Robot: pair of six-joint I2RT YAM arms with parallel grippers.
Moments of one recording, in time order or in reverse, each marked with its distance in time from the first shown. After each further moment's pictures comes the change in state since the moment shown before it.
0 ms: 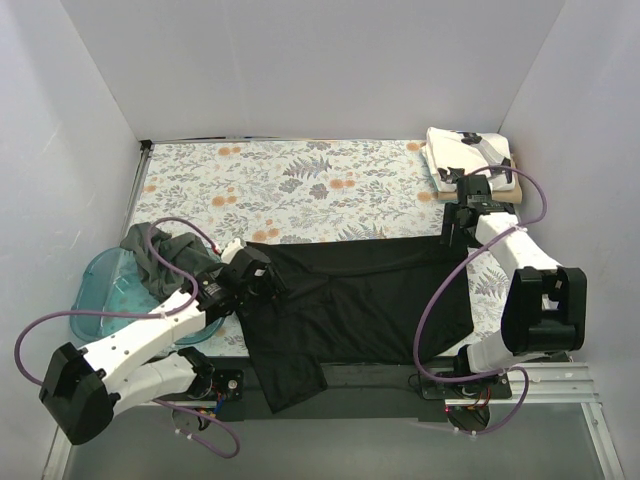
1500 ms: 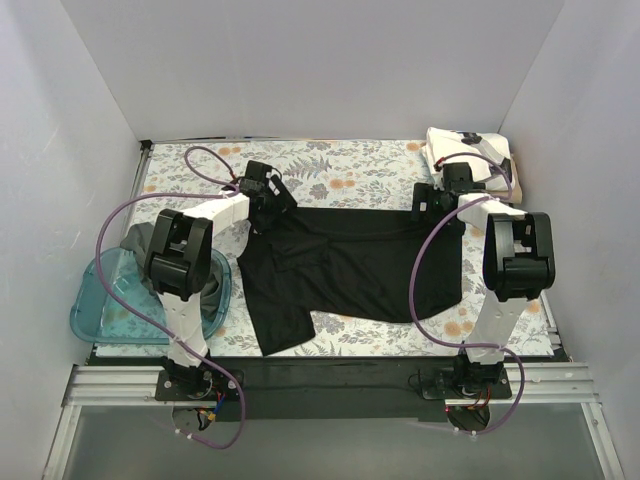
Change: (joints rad) left arm 0.420 0.992 0.705 0.294 0.187 0.288; right arm 0.000 0.378 0.155 0.383 -0.420 -0.026
